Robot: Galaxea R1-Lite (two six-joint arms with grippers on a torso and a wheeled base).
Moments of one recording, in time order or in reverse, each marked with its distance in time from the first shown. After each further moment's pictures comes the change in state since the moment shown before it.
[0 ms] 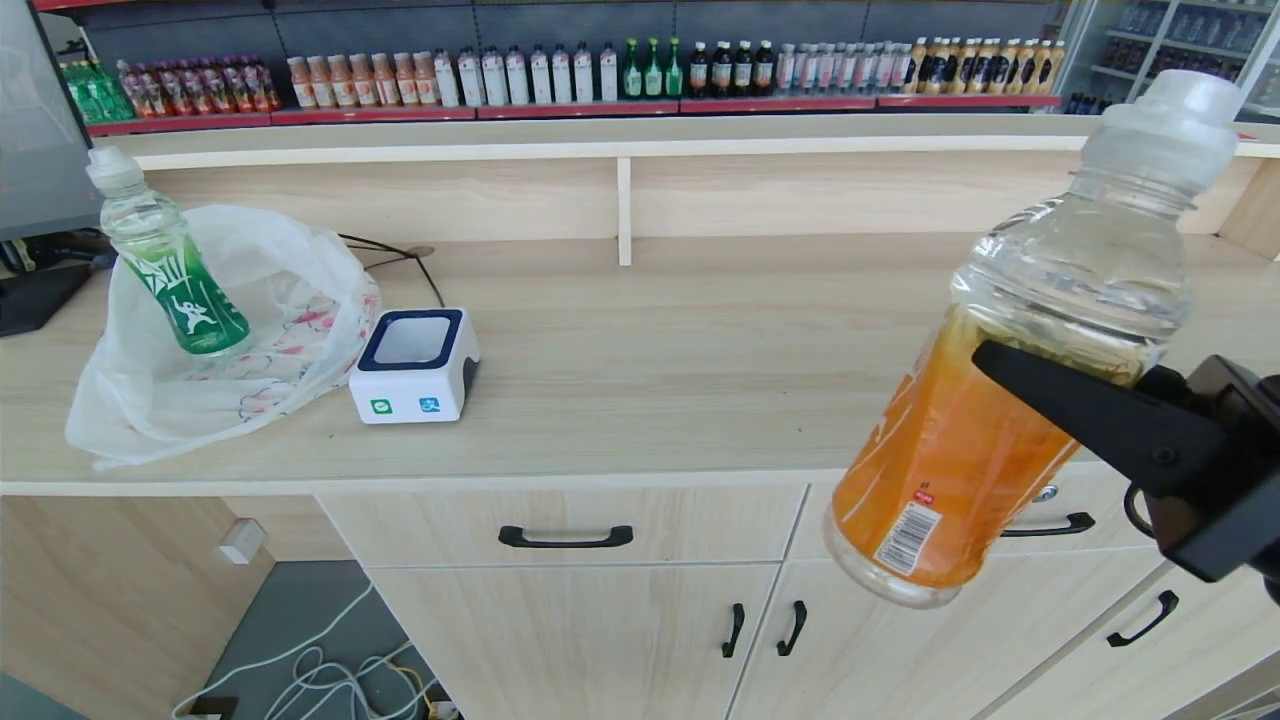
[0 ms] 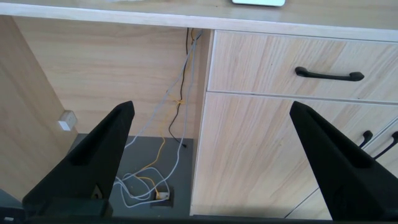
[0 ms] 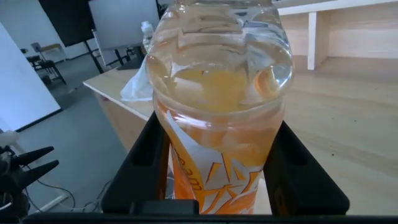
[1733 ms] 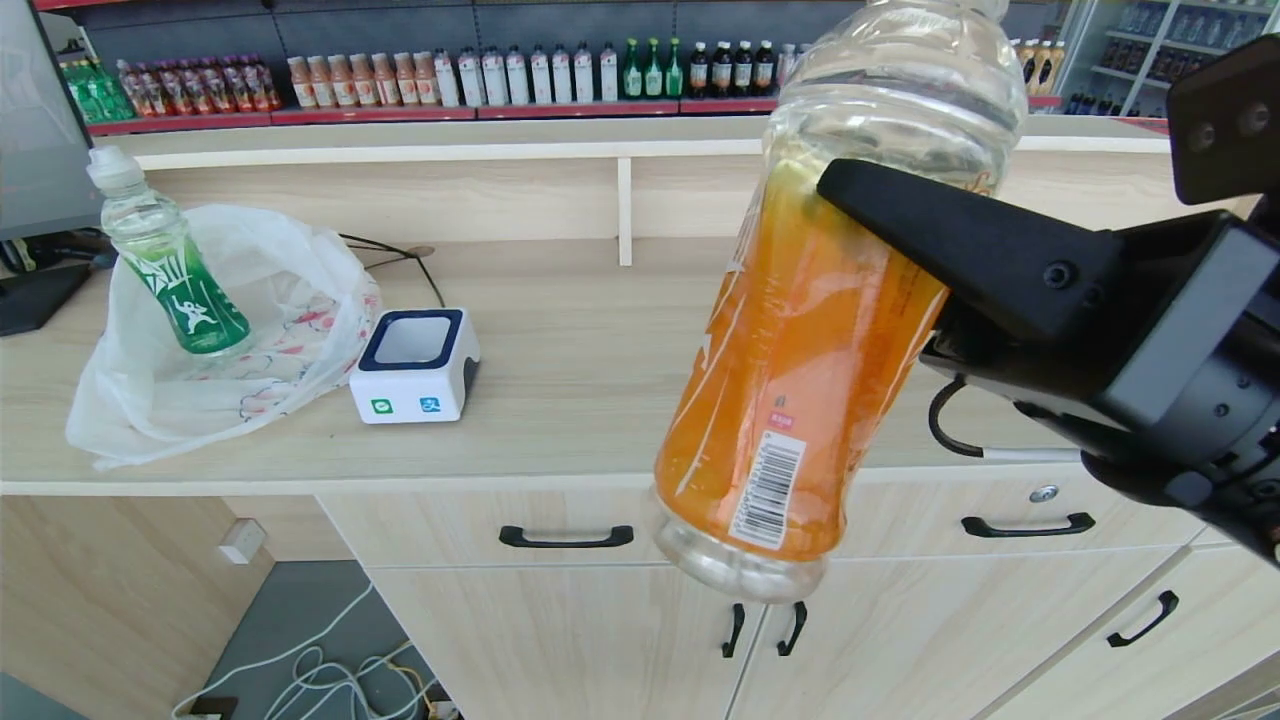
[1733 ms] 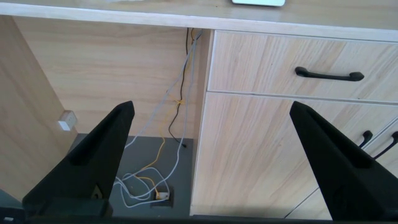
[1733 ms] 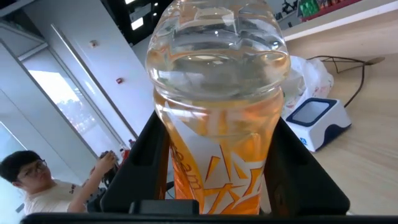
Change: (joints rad) left arm 0.000 0.000 0.000 0.000 0.000 0.000; right arm 0.152 0.253 -0.287 -0.153 0.146 0.405
